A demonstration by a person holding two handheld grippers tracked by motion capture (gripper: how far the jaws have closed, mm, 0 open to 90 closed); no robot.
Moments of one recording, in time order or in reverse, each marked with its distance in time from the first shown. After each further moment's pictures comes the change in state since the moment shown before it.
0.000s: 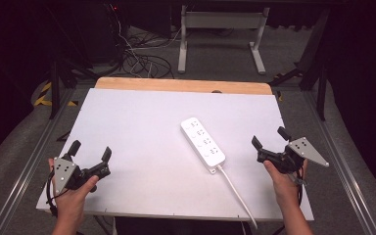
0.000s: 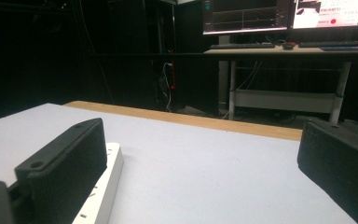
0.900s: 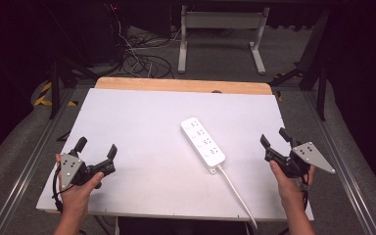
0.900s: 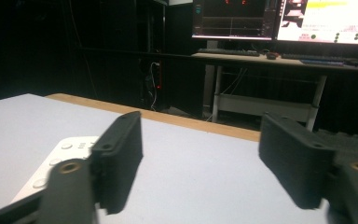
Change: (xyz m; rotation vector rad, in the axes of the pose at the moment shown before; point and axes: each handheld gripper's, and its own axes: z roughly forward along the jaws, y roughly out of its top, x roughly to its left) left arm -0.007 -0.001 0.014 0.003 -0.039 -0.006; right arm -0.003 0.003 -0.018 -0.011 -0.051 -0.089
